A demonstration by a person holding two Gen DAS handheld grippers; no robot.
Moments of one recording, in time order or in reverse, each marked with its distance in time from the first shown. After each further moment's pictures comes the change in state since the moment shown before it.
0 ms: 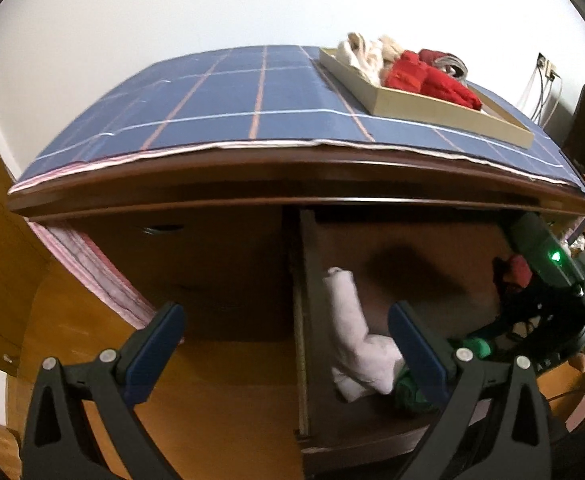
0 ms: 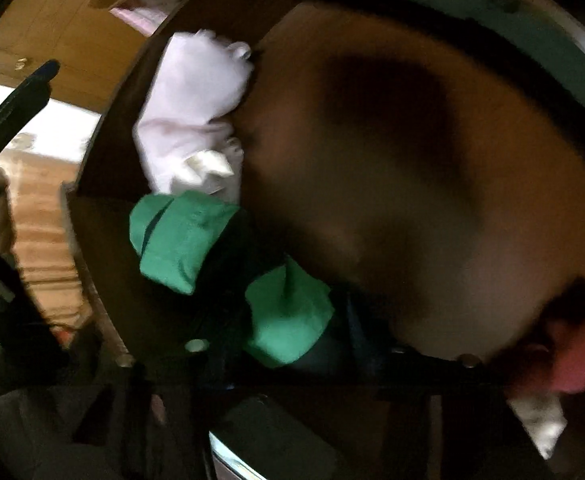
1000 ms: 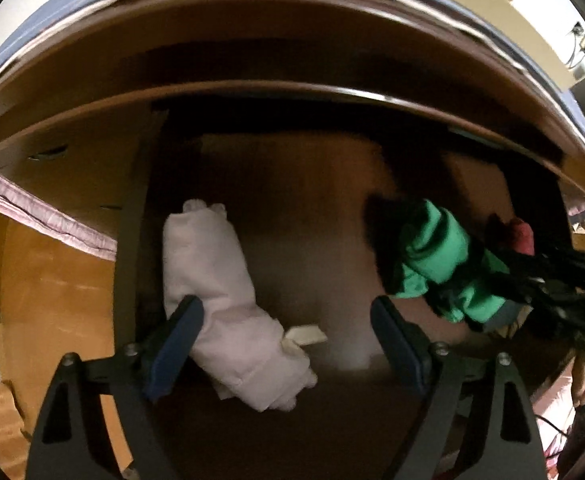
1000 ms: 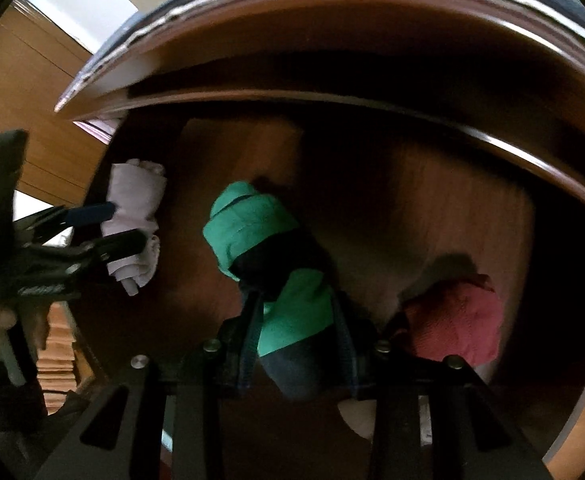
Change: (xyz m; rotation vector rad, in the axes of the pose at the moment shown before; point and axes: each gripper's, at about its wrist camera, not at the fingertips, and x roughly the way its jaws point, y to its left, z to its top) left arm 0.103 -0.090 0.015 -0.055 0.430 -0.038; right arm -0.061 -0.078 -0.019 0.227 -0.281 0.016
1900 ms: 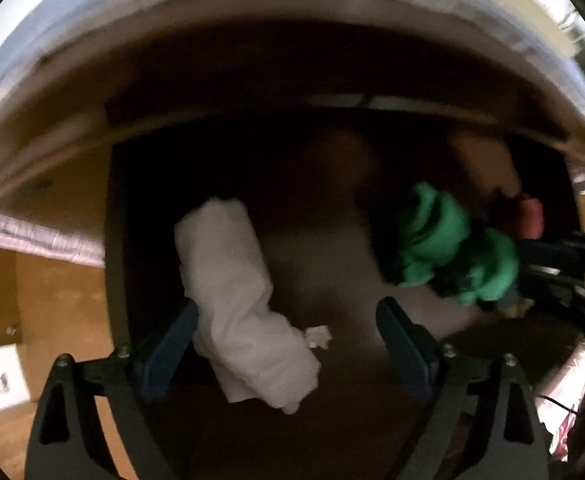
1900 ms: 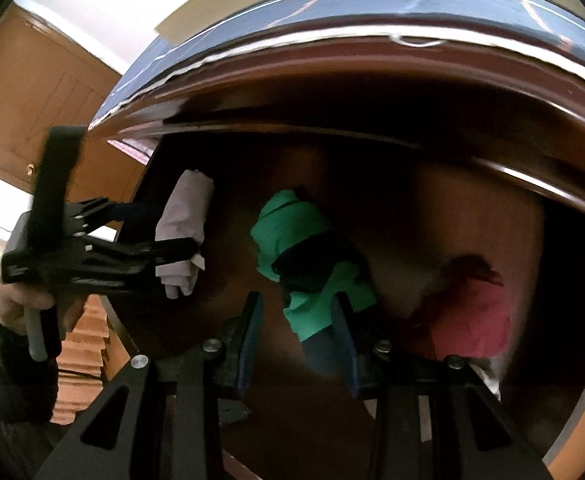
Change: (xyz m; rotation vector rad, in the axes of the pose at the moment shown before) left arm 0.017 -0.026 0.020 0.102 0.104 0.053; right arm -0.025 -0.004 -0.002 0.005 -0.044 0.112
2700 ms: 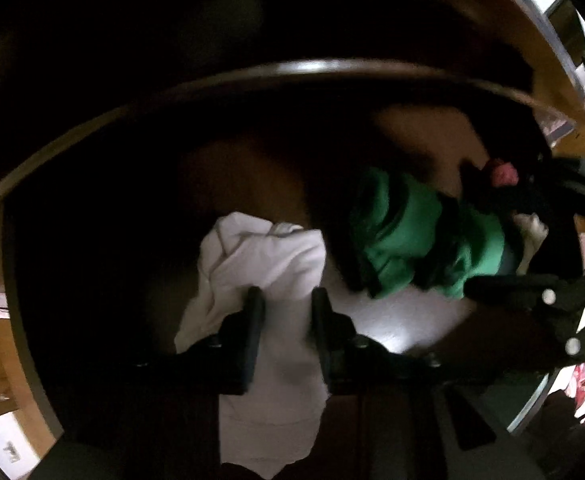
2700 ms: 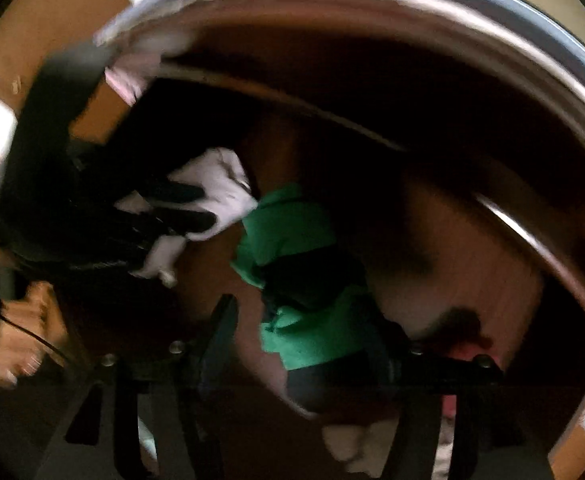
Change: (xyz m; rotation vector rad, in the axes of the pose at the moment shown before) left arm 0.022 -0.015 0.005 0.213 -0.053 -0.138; right arm 0.055 0.034 0.024 -0.275 0.128 -0.201
